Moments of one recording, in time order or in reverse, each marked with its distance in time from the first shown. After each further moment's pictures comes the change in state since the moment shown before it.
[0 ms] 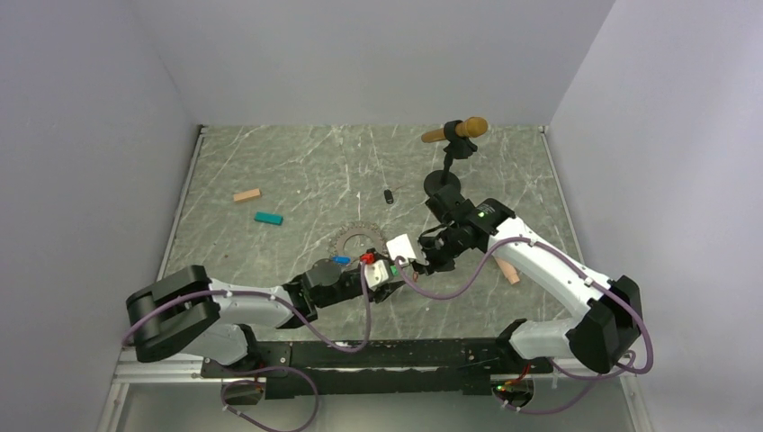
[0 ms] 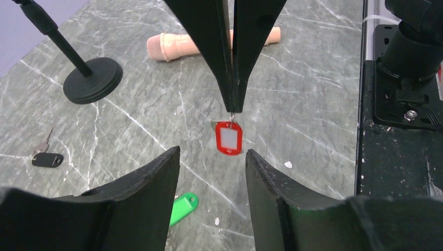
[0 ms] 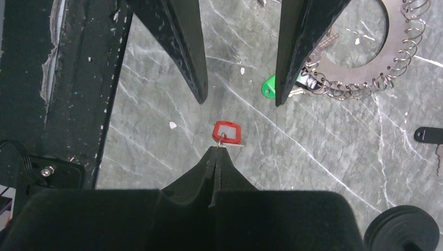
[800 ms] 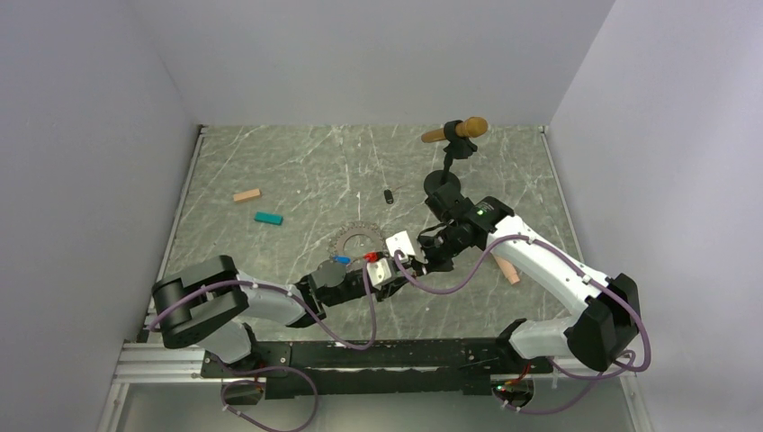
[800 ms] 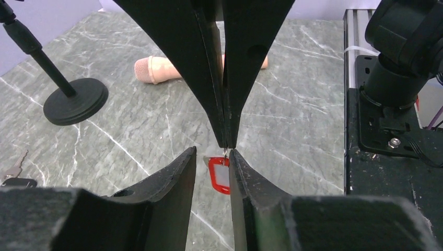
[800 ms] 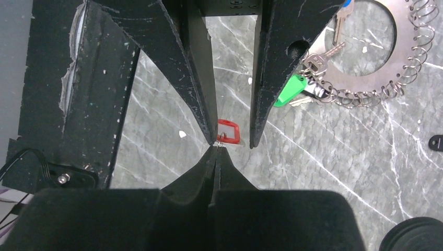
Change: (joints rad) left arm -0.008 0.167 0.038 0.213 0.036 -0.058; right arm -0.006 0.021 0.016 -0.010 -0.047 0.029
